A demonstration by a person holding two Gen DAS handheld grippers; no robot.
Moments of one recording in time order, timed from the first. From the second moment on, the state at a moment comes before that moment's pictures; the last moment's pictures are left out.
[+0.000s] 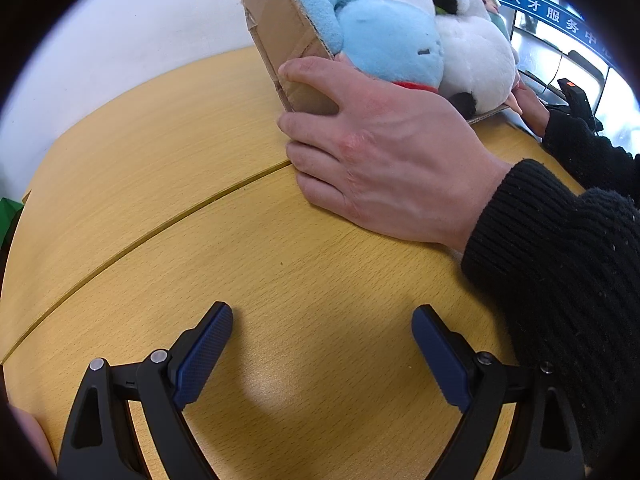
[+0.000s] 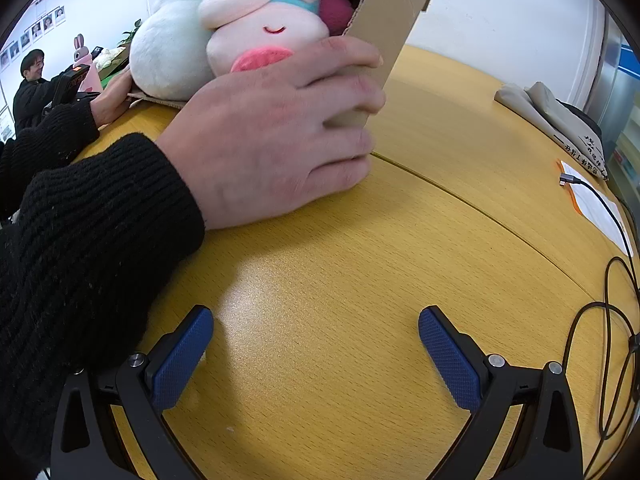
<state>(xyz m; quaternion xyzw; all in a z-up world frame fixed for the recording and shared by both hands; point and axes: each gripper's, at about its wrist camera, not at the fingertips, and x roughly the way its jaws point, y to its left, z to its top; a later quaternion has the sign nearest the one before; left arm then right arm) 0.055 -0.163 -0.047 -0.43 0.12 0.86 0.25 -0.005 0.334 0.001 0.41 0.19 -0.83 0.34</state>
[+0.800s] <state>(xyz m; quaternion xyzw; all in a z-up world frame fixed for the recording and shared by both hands) 0.054 -0.163 -0.048 -0.43 0.12 0.86 0.25 -0.005 0.334 0.001 0.41 0.19 -0.83 0.34</state>
